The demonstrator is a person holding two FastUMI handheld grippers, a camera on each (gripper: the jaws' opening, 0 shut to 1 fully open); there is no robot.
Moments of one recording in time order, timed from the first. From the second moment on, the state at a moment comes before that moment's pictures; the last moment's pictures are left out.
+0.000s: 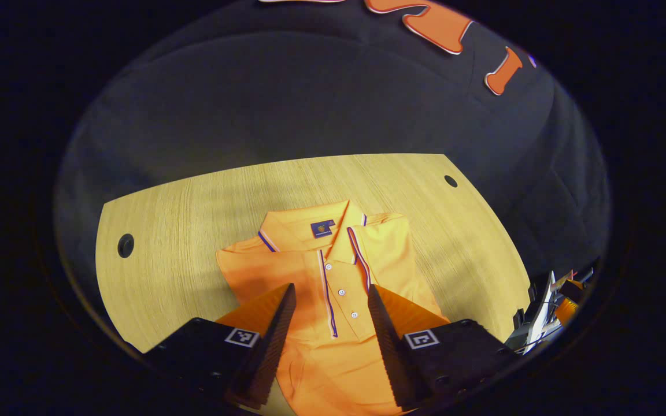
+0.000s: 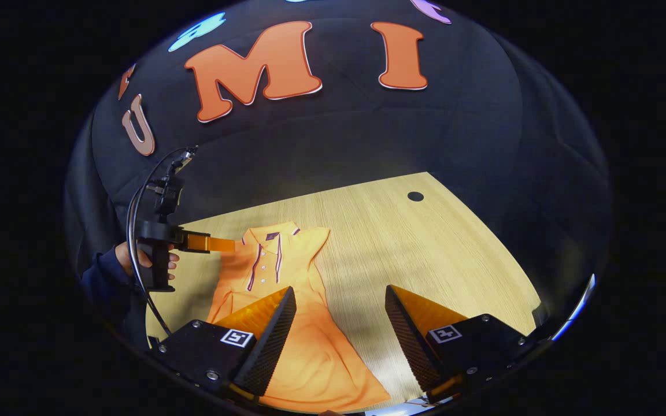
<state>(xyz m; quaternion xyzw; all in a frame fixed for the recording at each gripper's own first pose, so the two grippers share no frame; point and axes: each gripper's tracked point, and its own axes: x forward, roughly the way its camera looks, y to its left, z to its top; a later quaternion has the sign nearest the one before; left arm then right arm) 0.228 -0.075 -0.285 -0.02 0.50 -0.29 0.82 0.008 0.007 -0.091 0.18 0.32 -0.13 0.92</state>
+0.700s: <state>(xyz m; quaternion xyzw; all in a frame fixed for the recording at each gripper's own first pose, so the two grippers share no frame) 0.156 0.025 -0.157 -0.02 0.31 -0.17 0.93 -0.002 0.026 -0.042 0.10 0.18 -0.07 0.98</state>
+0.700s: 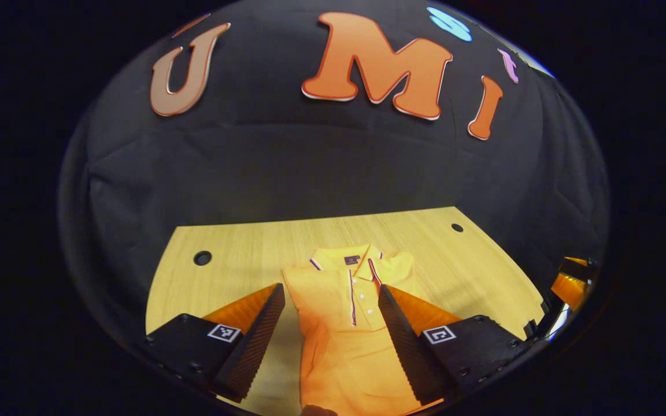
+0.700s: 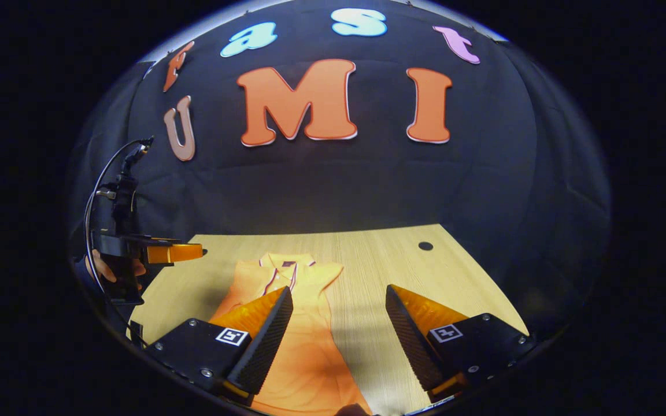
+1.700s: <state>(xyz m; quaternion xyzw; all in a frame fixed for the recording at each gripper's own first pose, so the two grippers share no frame) -0.061 0.079 -0.037 0.01 0.03 -0.06 1.00 -0.079 0.048 0.005 0.03 -0.01 0.00 1.00</state>
